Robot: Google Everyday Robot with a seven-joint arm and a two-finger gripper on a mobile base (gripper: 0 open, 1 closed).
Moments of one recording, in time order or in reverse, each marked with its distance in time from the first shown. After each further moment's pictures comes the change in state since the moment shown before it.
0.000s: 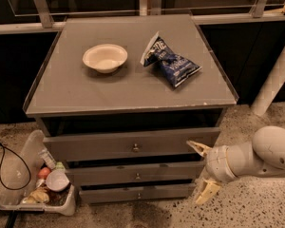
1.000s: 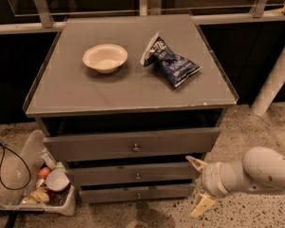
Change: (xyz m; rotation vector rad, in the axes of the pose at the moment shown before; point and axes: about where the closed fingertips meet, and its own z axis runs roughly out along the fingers) arm 0.043 0.029 0.044 -0.006 0.028 0.088
